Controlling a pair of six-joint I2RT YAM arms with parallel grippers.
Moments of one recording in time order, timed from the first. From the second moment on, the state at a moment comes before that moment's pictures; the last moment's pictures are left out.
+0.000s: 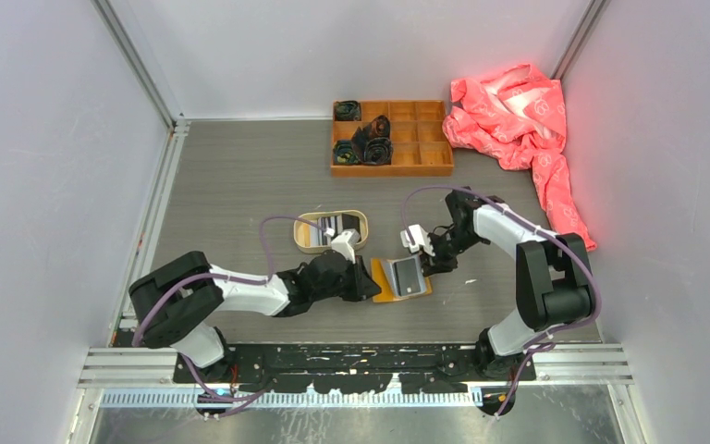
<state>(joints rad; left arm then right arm) -1.05 1.58 0.59 0.48 0.00 -0.91 0.19 1.56 0.89 -0.89 -0.70 -1.53</state>
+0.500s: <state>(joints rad) -1.07 1.48 0.52 0.41 -0.06 -0.92 0.23 1.48 0.89 -0.84 -0.80 -1.37</state>
